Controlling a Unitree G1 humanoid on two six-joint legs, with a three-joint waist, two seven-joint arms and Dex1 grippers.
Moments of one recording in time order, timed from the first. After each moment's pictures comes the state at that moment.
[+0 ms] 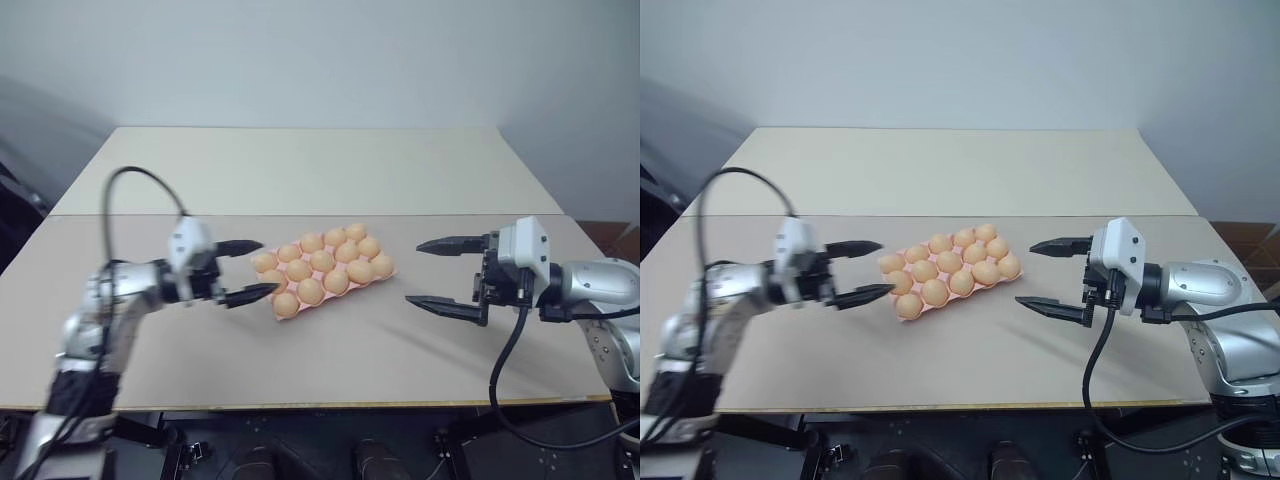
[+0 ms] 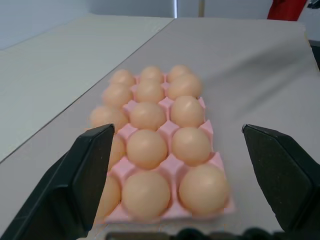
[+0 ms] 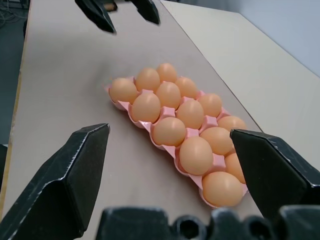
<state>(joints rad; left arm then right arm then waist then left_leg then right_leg) -0.32 0.80 0.22 -0.10 -0.52 0.36 -1.17 -0.34 -0.86 -0.14 -0.29 0.55 0.32 1.13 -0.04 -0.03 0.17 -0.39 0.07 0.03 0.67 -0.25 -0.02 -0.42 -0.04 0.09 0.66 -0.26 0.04</state>
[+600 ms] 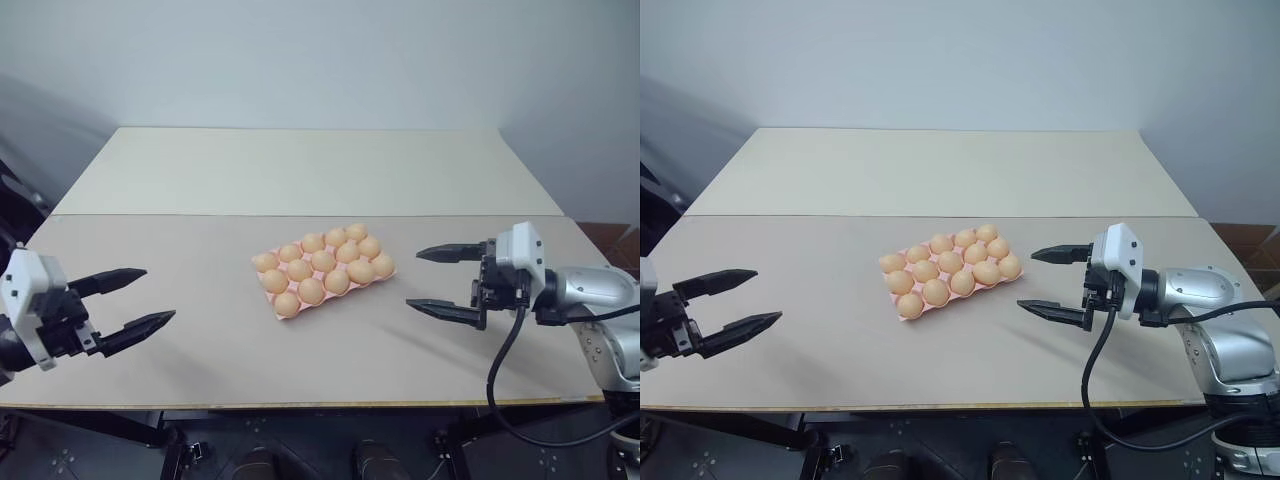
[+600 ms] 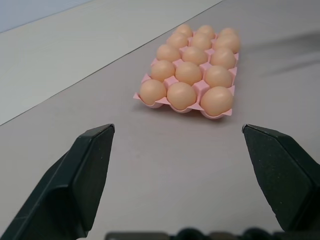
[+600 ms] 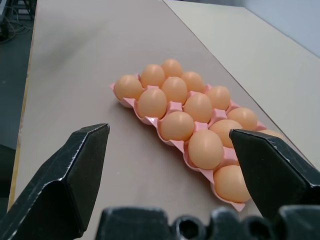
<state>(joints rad) 0.18 0.89 0.73 -0.42 -0.70 0.55 -1.09 -0.34 -0.83 -0.13 -0.22 0.55 0.31 1.17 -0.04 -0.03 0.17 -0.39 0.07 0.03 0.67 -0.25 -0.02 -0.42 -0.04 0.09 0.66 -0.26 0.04</state>
